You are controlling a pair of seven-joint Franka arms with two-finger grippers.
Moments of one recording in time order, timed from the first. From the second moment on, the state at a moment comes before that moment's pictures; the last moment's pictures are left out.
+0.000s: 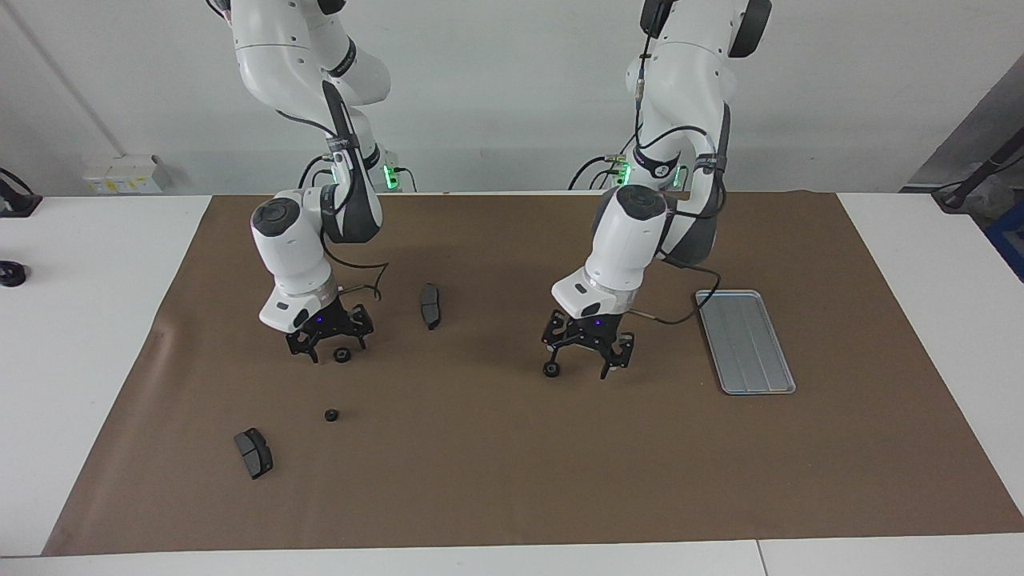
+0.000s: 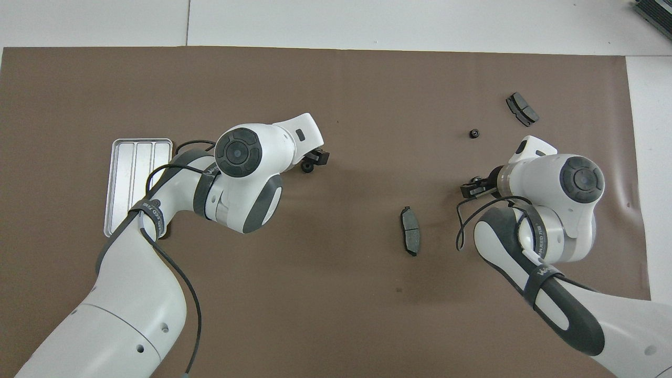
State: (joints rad) left arm -0.47 0.51 -0.07 -1.76 -0.04 2.63 -0.07; right arm 0.06 0.25 0.02 -2.20 0.03 2.60 -0.25
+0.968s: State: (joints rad) left arm -0.54 0.50 -0.06 -1.86 -0.04 2.70 -0.14; right arm 0.07 0.24 0.03 -2.12 0.08 2.50 -0.16
